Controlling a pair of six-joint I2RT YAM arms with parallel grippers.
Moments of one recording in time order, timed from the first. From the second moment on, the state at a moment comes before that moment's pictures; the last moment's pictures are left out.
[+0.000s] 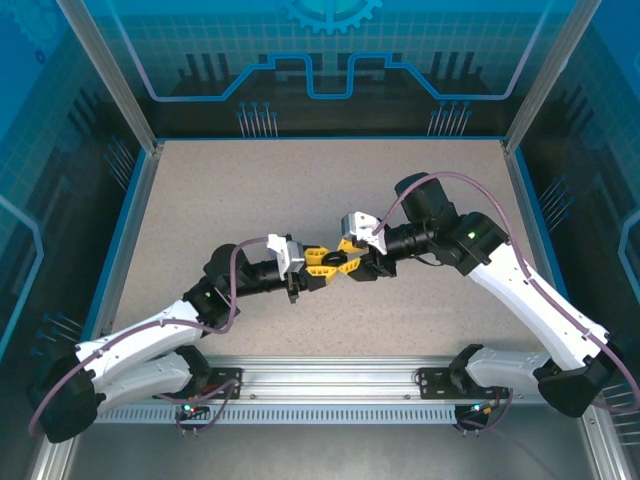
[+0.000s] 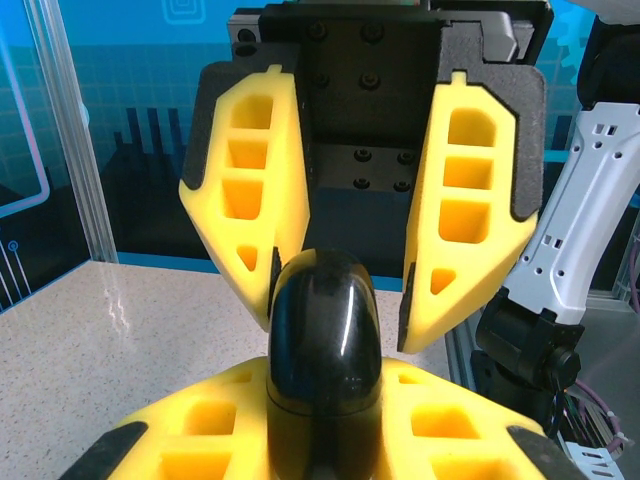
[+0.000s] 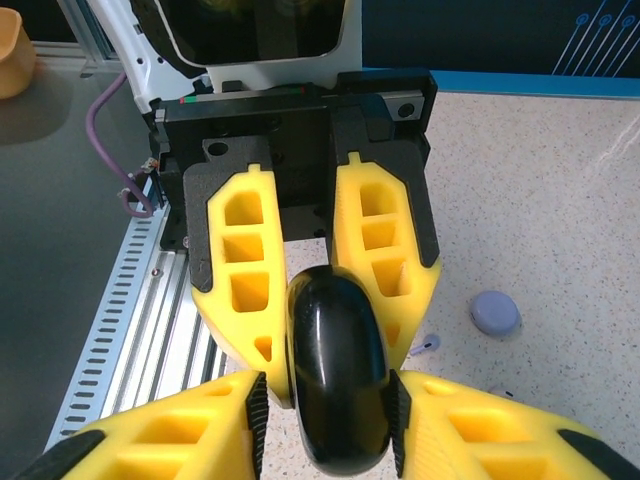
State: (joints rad) left arm -0.76 0.97 0.54 0.52 0.55 -0.04; right arm 0.67 1.19 1.33 -0.88 -0.72 -0.59
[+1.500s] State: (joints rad) left arm -0.76 0.70 0.42 0.35 0.23 0.10; right arm 0.43 1.55 1.17 -0.90 -0.52 -0.34
